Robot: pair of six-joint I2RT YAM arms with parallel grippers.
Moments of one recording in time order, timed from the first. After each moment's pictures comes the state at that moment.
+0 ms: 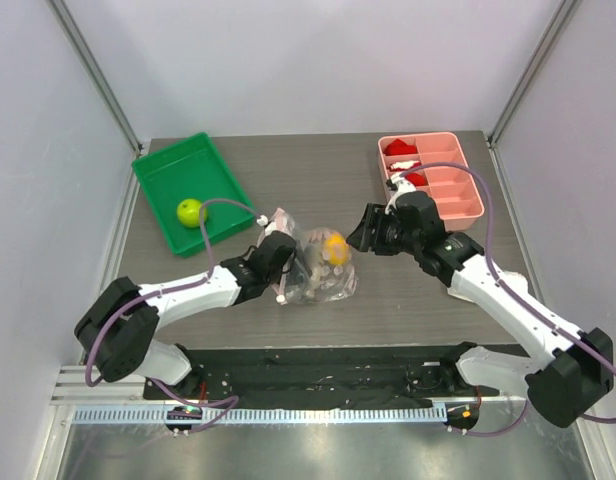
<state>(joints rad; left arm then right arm) -0.81 1.42 0.76 -0.07 -0.15 -0.81 0.54 1.12 0.95 -0.40 -0.11 0.58</state>
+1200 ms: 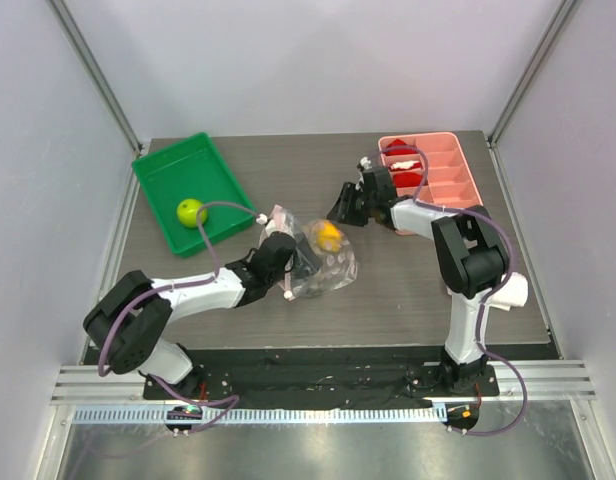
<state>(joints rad) -0.81 1.47 0.70 0.19 -0.17 -0.87 0.38 1.97 1.26 0.00 -0.28 0.59</state>
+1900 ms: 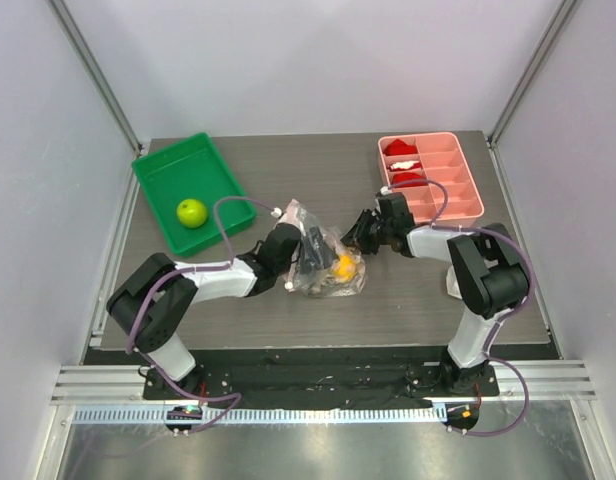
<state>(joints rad) -0.77 1.64 0.78 0.33 0.02 -0.86 0.36 1.80 0.88 0.17 -0.43 0.85</state>
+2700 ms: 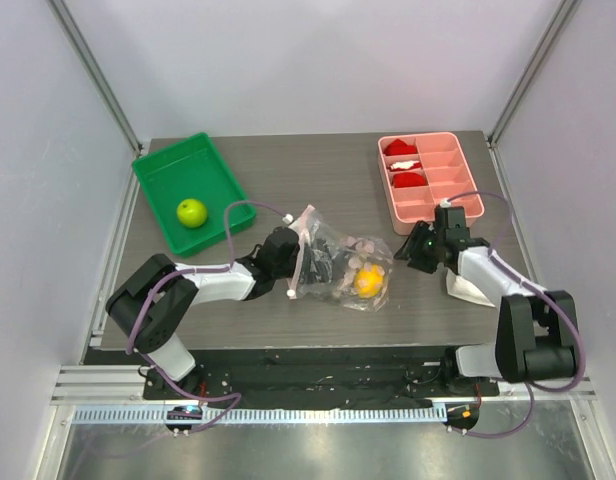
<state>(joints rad) -0.77 1.64 0.73 0.37 0.28 -0.82 0.09 1.37 0.70 -0.29 -0.21 0.59</state>
